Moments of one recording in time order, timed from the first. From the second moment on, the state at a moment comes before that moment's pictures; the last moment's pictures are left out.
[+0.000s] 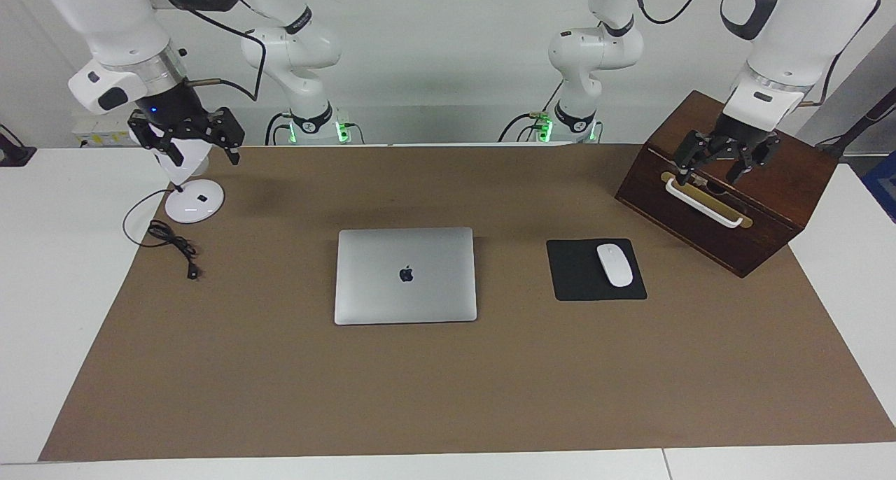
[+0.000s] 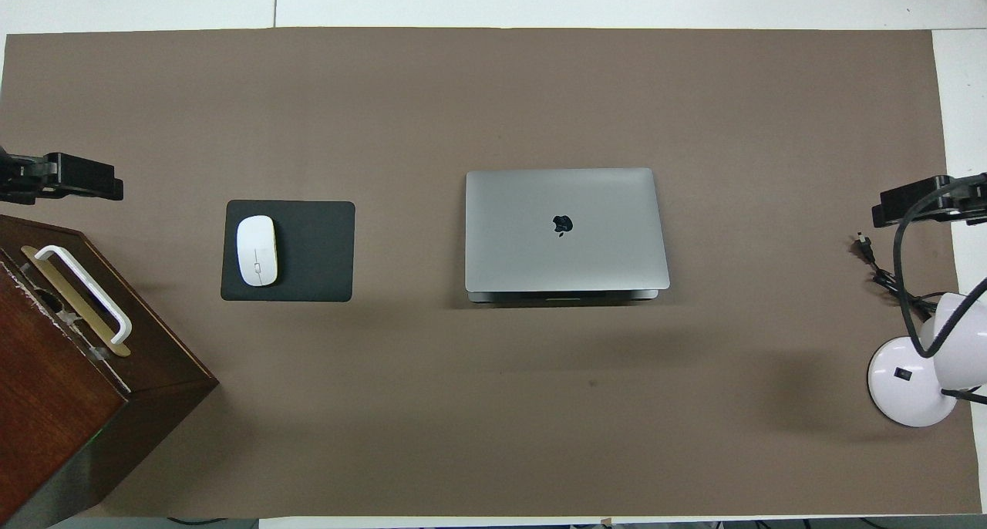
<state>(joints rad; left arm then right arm) -0.01 -0.02 -0.02 -1.63 -0.02 1.70 0.00 0.04 -0.04 -0.08 -1.60 0.00 1.55 -0.03</state>
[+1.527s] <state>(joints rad) -0.01 -0.01 -0.03 -1.64 -0.02 1.70 0.00 0.04 -0.05 -0.07 -1.65 0.00 1.61 -0.04</state>
